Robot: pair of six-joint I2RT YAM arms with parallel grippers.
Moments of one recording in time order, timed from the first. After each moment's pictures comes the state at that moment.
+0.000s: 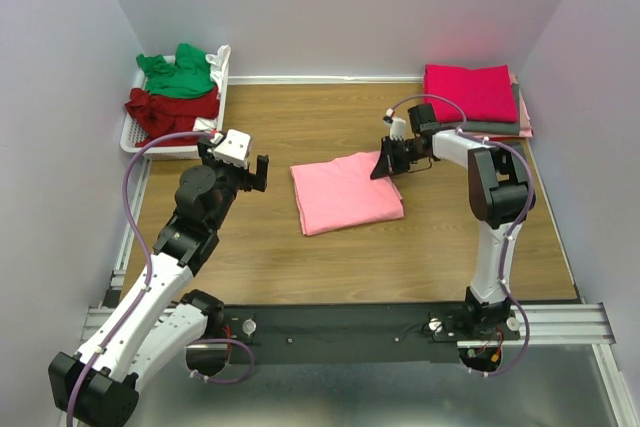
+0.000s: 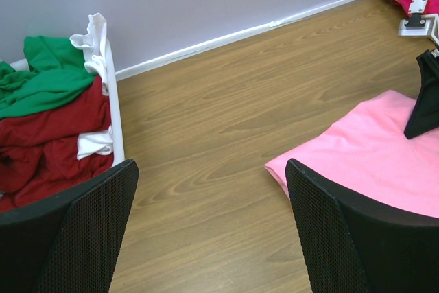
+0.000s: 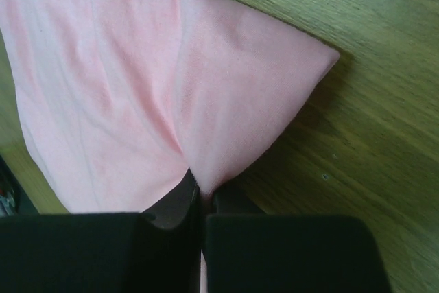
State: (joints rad) left arm -0.43 0.76 0.66 0.04 -0.14 0.13; right arm 0.22 2.10 1.38 -0.37 -0.68 0.05
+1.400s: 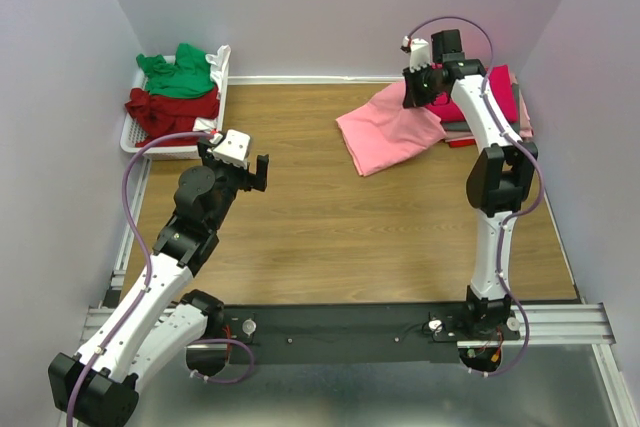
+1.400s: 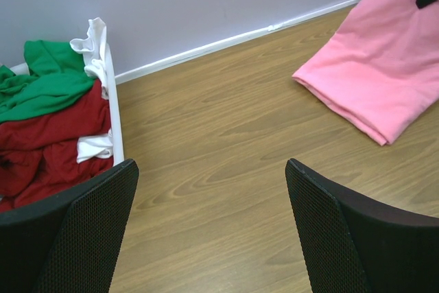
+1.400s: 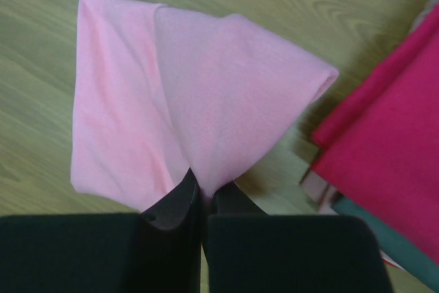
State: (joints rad) left arm -0.43 0.76 0.66 0.05 -0.13 0.13; right arm 0.15 2.23 2.18 -0.83 -0.33 -0.27
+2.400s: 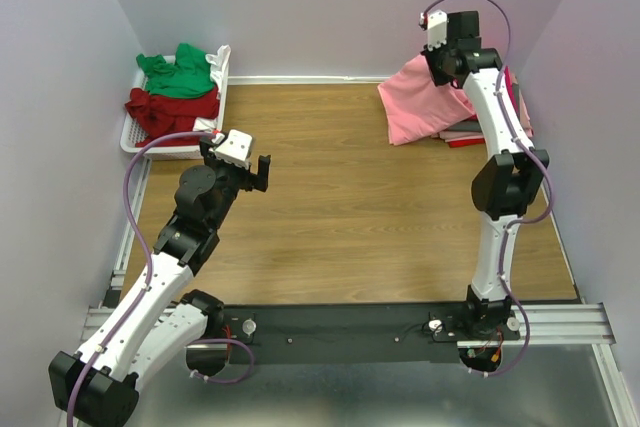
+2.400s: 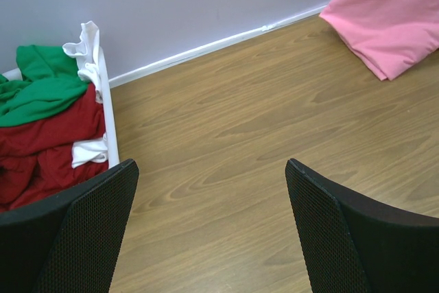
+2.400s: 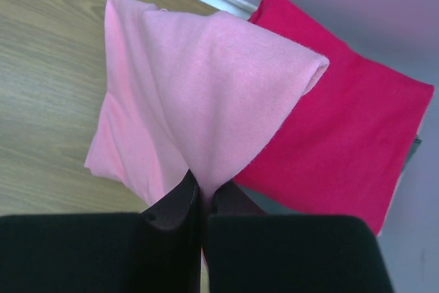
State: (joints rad) left arm -0.43 0.76 0.66 0.06 -0.11 0.14; right arm 0.13 2.19 2.29 -0.79 0.00 -0.36
